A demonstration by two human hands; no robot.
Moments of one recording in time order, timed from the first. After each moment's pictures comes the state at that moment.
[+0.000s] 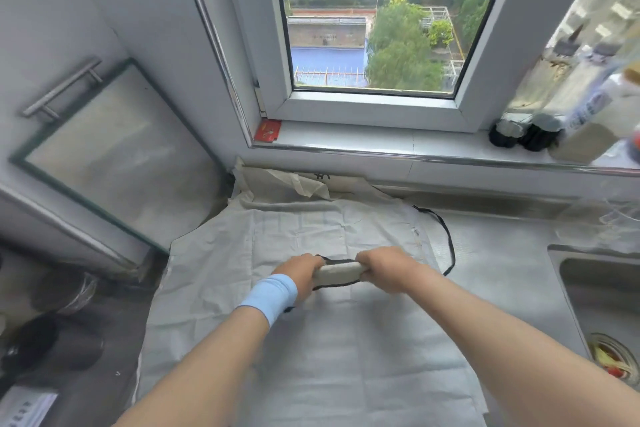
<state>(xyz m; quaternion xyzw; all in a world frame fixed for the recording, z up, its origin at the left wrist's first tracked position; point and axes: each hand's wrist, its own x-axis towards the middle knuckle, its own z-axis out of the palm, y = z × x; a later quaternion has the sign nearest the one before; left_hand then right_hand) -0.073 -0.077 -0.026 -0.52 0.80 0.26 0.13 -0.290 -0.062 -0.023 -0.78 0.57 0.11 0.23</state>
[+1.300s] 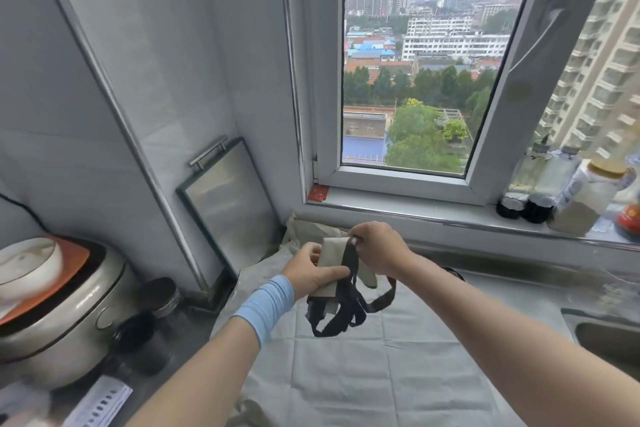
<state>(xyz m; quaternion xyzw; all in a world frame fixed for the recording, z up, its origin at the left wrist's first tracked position) 0.001 -0.014 0.131 -0.55 0.56 0.55 -0.30 -0.182 -0.035 0.163 -0.74 0.63 -0.19 0.16</state>
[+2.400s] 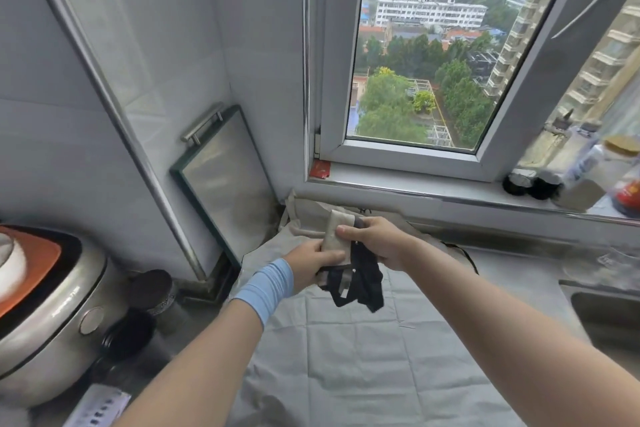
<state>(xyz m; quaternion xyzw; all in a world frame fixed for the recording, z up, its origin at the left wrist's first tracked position) 0.051 -0.062 0.087 -0.43 0.49 0.72 -0.25 -0.128 -0.067 0.122 -0.43 0.57 -0.34 0.61</state>
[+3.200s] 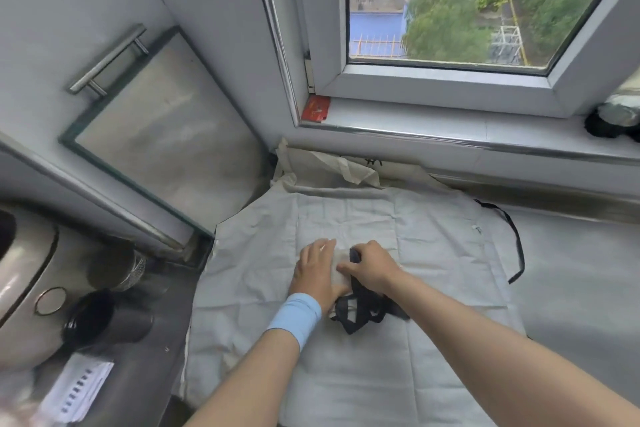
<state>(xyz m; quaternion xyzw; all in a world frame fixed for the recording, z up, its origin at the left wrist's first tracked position) -0.021 -0.060 -0.064 -0.65 0.72 0.24 -0.03 -0.172 -0.092 -0.075 -0.61 0.66 -0.08 0.43</state>
